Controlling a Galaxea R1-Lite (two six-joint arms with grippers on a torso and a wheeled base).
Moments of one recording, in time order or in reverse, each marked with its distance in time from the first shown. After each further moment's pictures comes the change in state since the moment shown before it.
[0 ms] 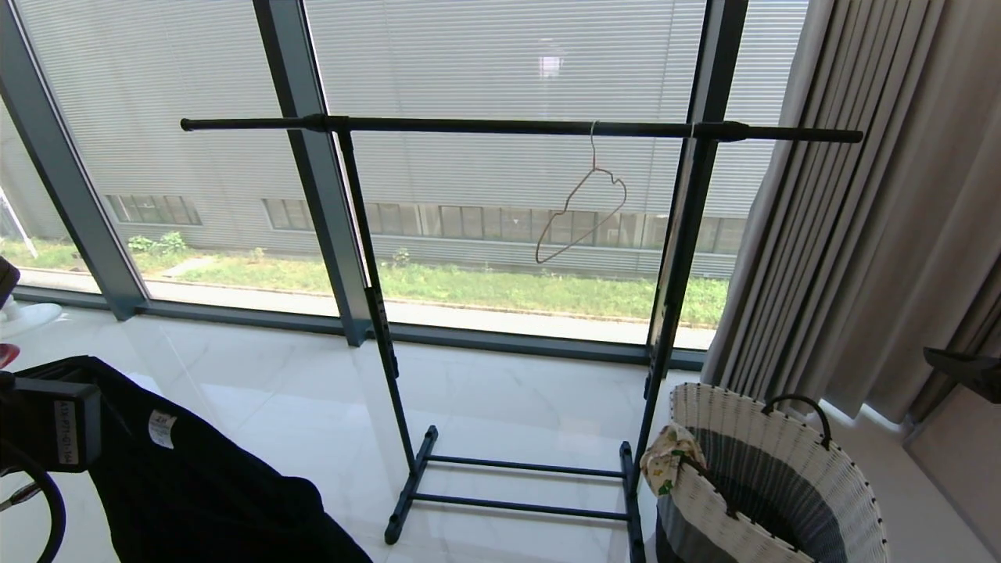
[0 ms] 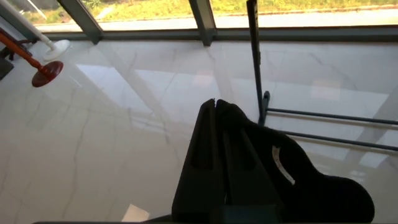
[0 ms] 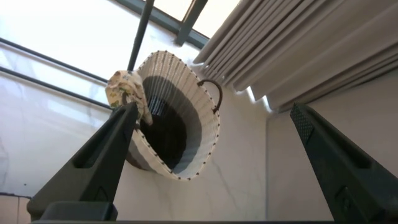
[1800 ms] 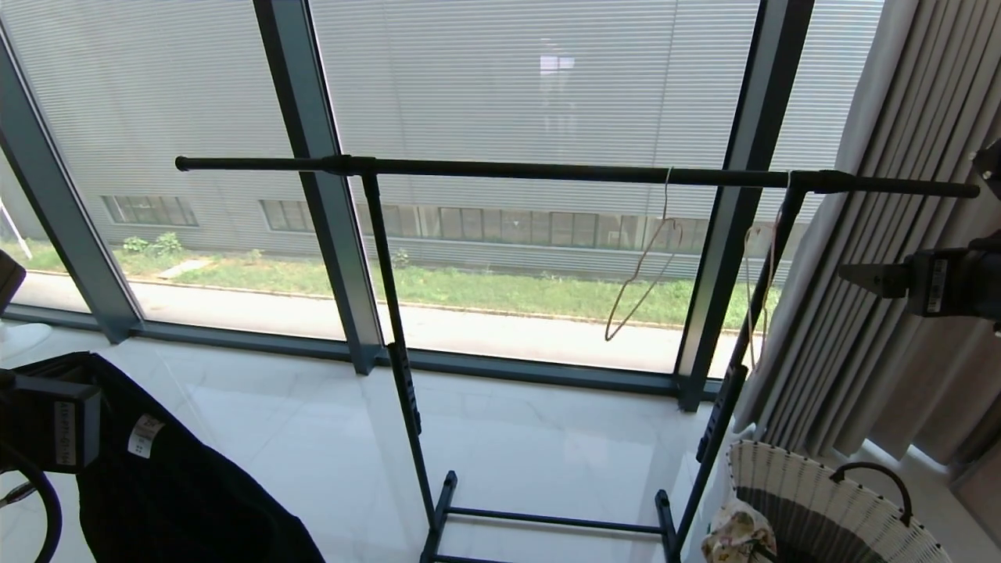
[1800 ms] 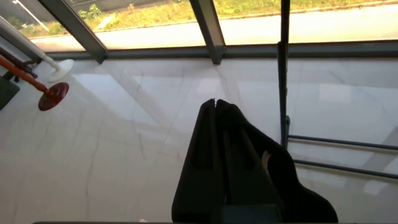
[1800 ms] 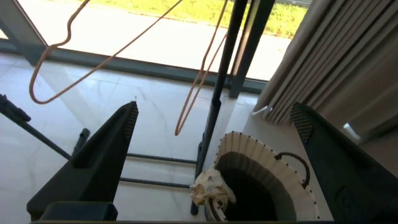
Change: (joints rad) left arm -0.014 -0.003 -0.006 0.000 -0.003 0.050; right arm 0.000 0.250 -0.096 -0.239 0.073 0.381
